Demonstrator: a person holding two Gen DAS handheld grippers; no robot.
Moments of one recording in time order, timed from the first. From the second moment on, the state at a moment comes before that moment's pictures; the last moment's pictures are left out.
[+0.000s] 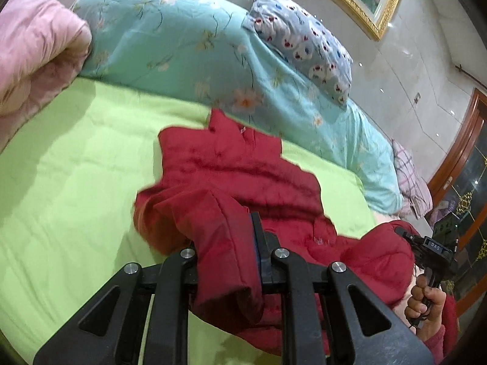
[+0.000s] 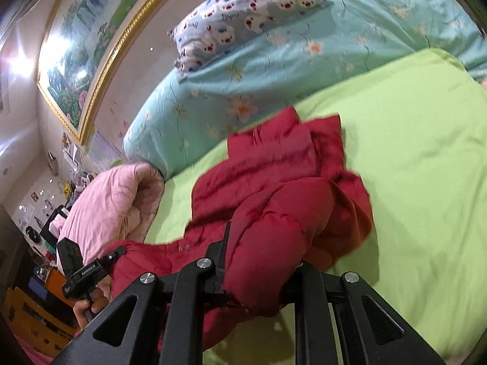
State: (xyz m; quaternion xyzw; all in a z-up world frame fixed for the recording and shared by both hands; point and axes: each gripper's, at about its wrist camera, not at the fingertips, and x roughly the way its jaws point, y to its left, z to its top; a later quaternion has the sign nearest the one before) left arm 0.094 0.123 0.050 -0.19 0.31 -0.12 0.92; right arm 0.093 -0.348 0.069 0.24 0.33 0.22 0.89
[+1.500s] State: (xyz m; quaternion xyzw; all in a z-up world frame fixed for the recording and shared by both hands) left arm 0.448 0.122 -0.015 -0.16 0.39 -0.03 0.90; right arm 0.444 -0.331 0.013 0.25 0.38 0.10 0.89
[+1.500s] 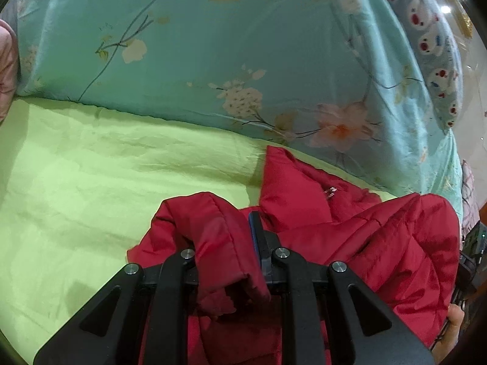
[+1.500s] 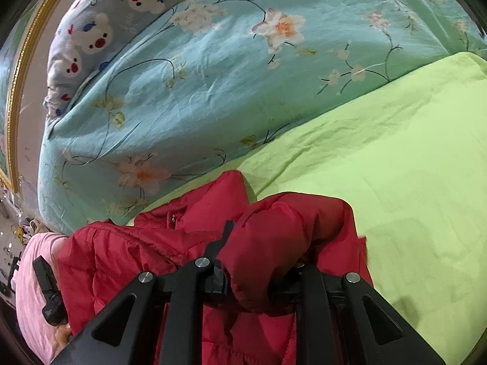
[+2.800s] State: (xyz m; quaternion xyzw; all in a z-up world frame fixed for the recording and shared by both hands) left arm 0.367 0.082 0.026 -0.16 0.36 -0.18 0.90; right arm 0.497 -0.342 -0.003 0.30 0.40 0.09 0.86
